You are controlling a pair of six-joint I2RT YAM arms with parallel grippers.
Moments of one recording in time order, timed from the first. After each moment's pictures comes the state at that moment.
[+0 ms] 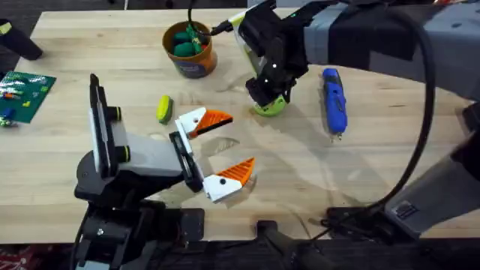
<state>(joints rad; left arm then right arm) -0.14 0.00 0.01 -0.10 0.99 -0.06 0.65 1.88 1.37 -0.84 0.03 0.07</state>
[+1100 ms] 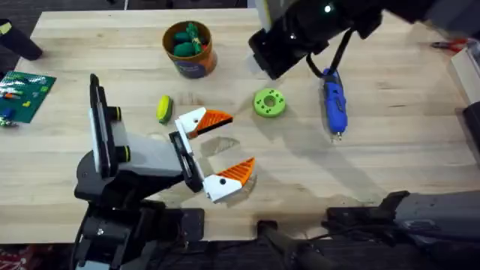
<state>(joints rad) -0.14 0.00 0.01 -0.10 0.99 -0.06 0.73 1.57 1.58 -1.05 0.03 0.02</state>
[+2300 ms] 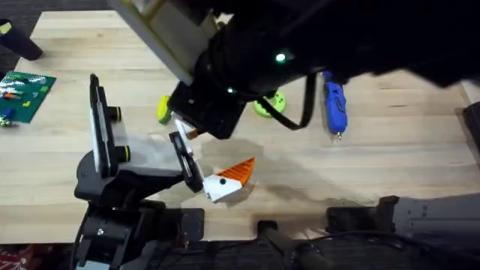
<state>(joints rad) -0.14 0.00 0.01 -0.10 0.99 -0.06 1.12 1.62 1.81 -1.16 0.03 -0.01</state>
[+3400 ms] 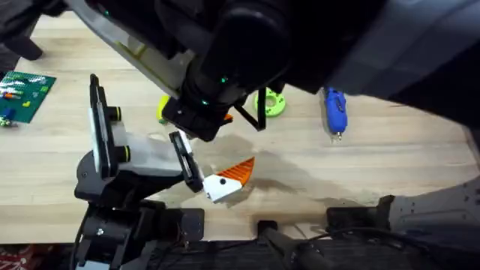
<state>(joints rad) -0.14 0.00 0.01 -0.10 0.99 -0.06 1.12 1.74 1.82 -1.16 0.04 -0.01</state>
